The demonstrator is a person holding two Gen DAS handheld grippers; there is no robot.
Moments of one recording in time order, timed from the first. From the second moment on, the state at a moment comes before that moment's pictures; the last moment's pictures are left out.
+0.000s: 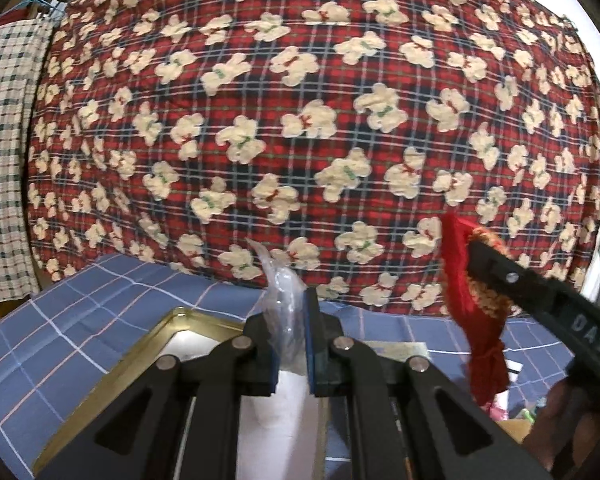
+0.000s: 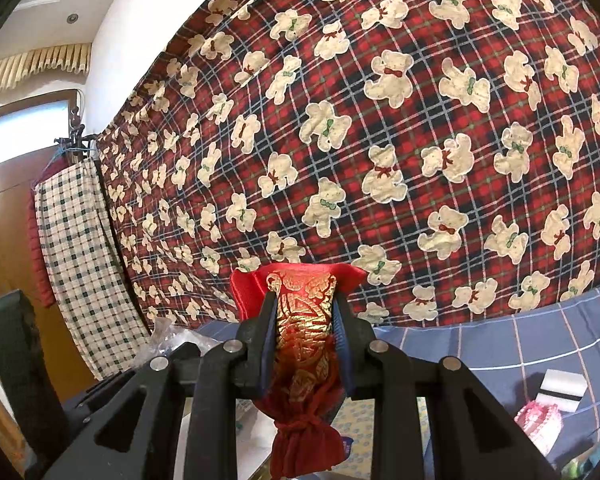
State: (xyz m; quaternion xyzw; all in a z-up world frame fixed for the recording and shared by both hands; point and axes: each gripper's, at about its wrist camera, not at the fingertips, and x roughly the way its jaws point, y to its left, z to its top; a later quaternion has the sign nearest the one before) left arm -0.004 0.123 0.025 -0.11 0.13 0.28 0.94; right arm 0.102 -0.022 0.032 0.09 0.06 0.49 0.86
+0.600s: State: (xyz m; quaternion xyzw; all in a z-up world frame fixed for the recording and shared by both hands) left arm -0.037 0.161 0.025 -0.17 0.14 0.29 0.93; right arm 0.080 0.013 0.021 0.03 0.08 0.52 0.85
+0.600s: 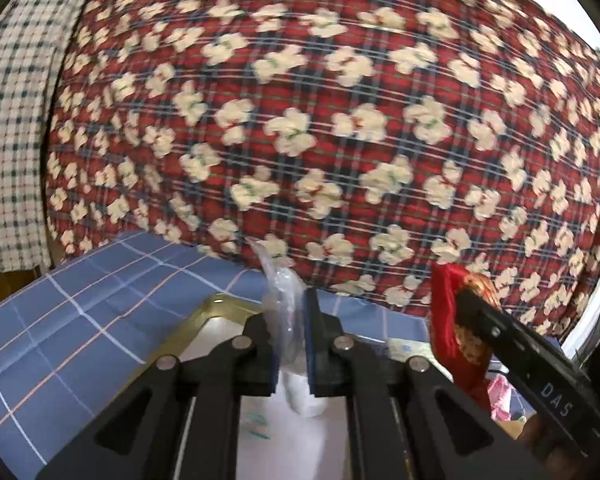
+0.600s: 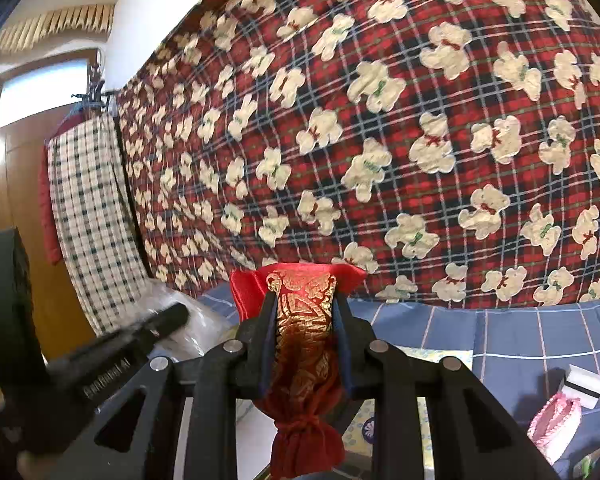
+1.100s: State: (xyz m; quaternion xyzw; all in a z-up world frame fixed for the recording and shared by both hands) left arm -0.040 0.183 0.004 -0.20 0.20 0.27 0.92; right arm 0.058 0.056 0.005 -0.06 0.11 0.53 0.84
